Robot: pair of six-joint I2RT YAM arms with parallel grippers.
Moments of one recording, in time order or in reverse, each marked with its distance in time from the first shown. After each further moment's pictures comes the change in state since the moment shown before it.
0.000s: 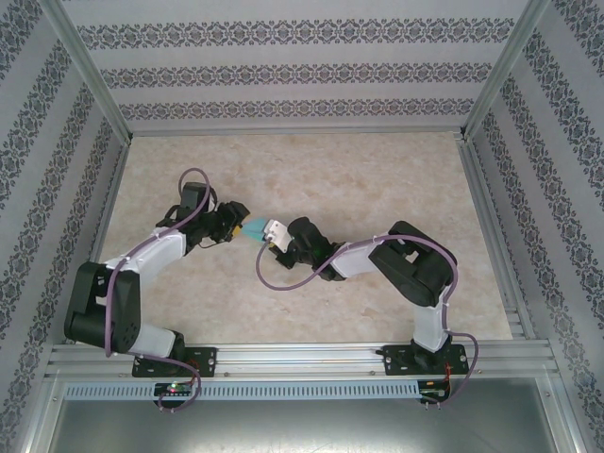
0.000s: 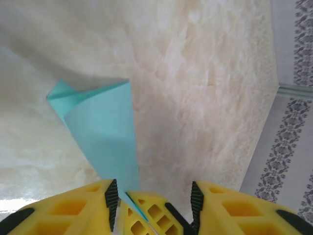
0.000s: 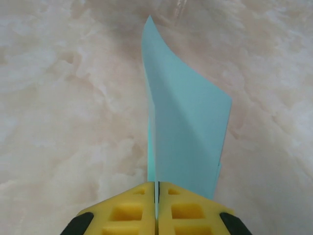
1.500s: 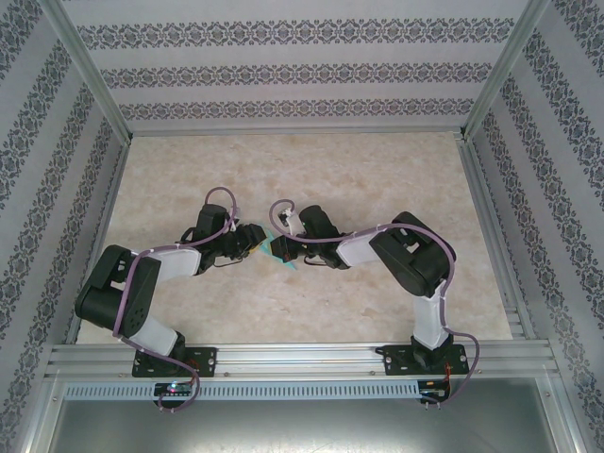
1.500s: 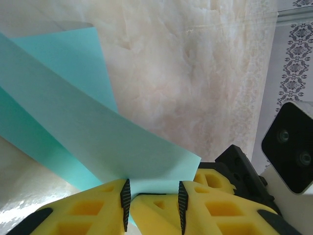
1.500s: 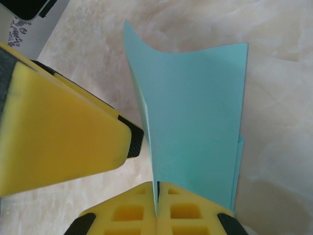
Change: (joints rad) left arm -0.113 0.125 -0.214 0.420 0.106 0.095; right arm -0.124 0.059 0.034 0.012 -0.423 0.732
